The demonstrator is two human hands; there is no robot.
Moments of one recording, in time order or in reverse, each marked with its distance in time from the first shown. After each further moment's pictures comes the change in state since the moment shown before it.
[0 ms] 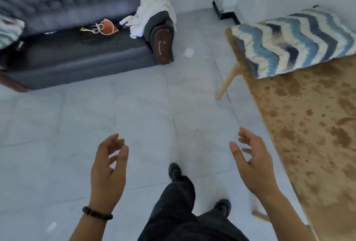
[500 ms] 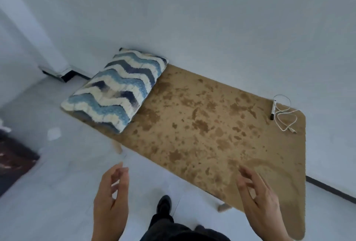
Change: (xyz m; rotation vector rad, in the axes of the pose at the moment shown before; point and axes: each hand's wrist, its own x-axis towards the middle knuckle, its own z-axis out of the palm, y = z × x) left_hand 0.035 0.173 0.302 -0.148 -0.766 0.322; right_hand -0.072 0.083 -0.160 -0.002 0.803 0.596
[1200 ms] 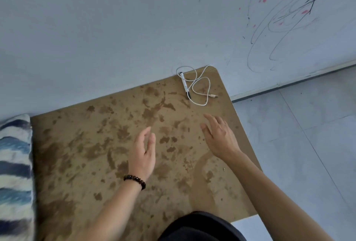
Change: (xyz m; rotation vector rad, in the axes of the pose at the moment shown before) left_hand 0.111 0.076 0.432 0.398 -0.912 0.313; right_hand 0.250 0.180 -0.068 -0.103 0.140 0.401
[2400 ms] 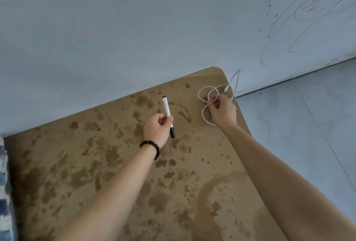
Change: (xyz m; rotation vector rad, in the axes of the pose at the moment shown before) left_hand 0.164 0.028 0.086 0.008 -0.077 -0.219; right_hand 0.180 0.038 0.017 0.298 0.125 0.360
